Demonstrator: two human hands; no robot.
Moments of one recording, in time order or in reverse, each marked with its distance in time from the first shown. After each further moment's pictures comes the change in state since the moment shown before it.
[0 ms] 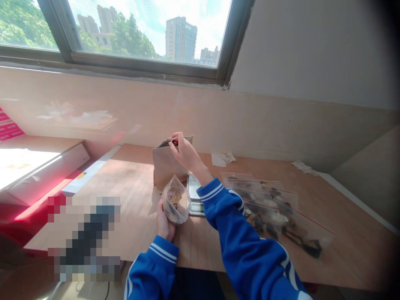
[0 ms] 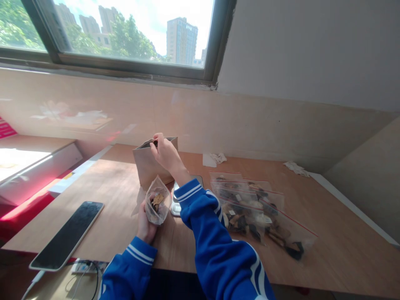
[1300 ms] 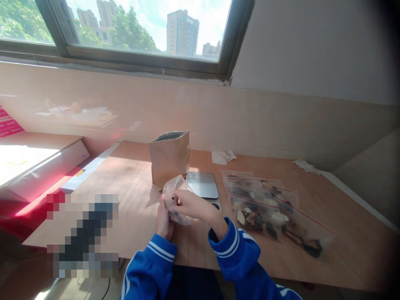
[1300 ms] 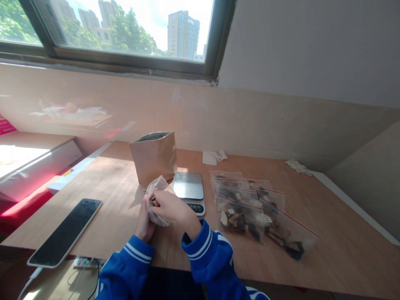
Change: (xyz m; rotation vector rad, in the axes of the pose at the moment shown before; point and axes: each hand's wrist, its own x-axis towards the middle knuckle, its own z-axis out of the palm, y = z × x) left_hand -0.008 -0.002 0.001 0.206 -0.106 0.082; right_hand -0.127 -0.036 -0.012 0.137 -0.686 0.219
